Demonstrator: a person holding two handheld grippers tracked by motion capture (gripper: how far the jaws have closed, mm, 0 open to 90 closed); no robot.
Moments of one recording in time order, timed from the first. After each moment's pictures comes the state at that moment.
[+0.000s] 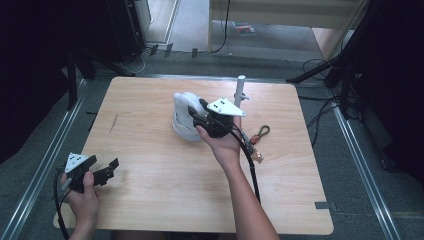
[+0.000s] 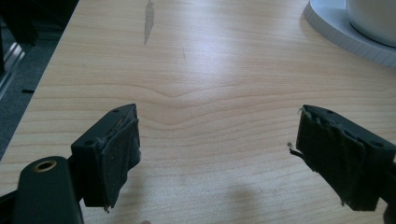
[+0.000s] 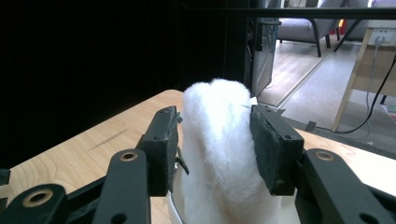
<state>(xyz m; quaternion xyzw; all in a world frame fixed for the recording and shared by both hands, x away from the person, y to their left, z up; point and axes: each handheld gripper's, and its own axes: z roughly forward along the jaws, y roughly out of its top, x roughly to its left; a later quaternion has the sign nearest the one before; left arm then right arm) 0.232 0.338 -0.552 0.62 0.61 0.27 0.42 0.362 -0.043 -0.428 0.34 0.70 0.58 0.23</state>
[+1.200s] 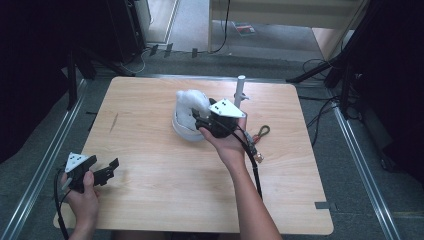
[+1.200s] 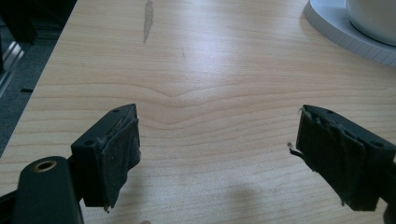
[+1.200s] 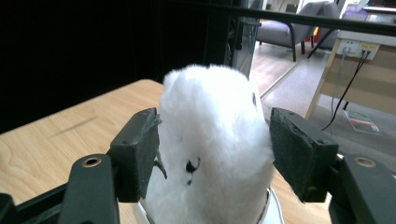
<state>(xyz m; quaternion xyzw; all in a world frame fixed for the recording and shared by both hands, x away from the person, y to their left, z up) 0.233 0.338 -0.552 0.62 0.61 0.27 0.42 0.365 -0.051 -0.434 0.33 0.72 0.54 0.28</state>
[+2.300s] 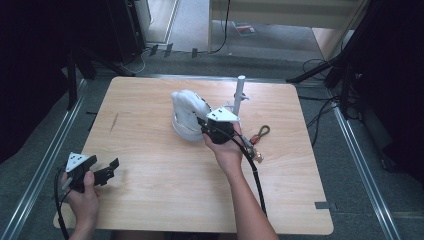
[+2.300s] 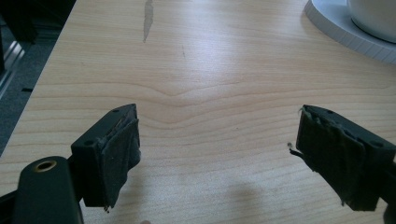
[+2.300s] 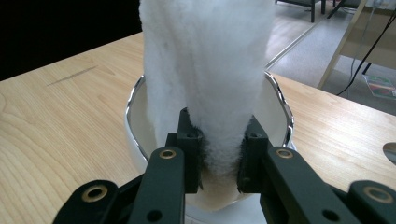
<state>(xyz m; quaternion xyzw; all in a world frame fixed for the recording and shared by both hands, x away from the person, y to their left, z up) 0.233 0.338 -0.552 0.62 0.61 0.27 0.41 0.374 -0.049 -0.476 0.35 0.76 0.50 0.24</state>
